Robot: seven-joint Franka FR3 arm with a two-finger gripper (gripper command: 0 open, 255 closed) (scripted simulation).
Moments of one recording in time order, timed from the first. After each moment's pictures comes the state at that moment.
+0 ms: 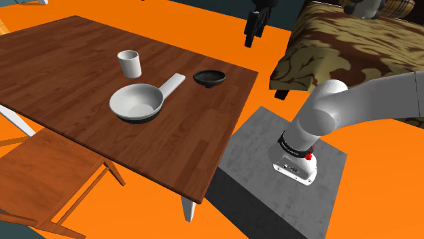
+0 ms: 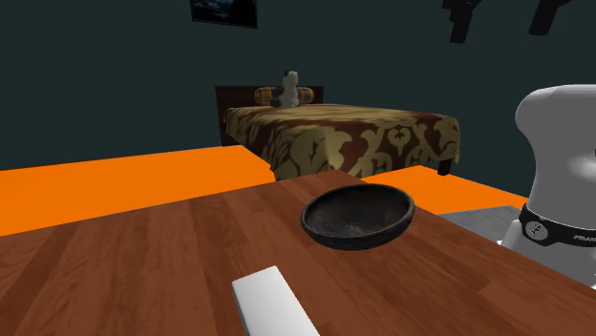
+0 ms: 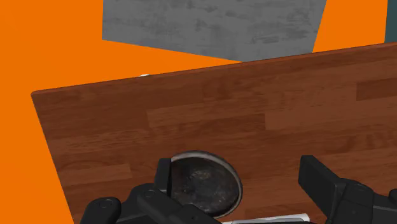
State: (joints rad) arm 0.00 -0.82 0.07 -2.36 -0.01 1.57 -0.09
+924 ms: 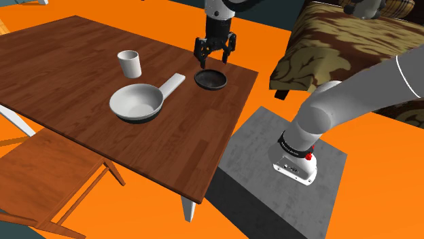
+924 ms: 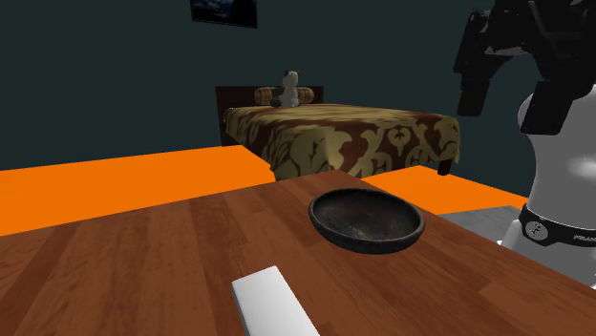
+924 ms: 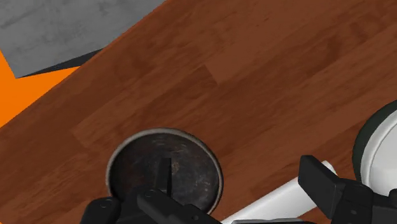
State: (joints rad) arm -0.09 -0.53 0.34 -2.36 0.14 1.86 0.49
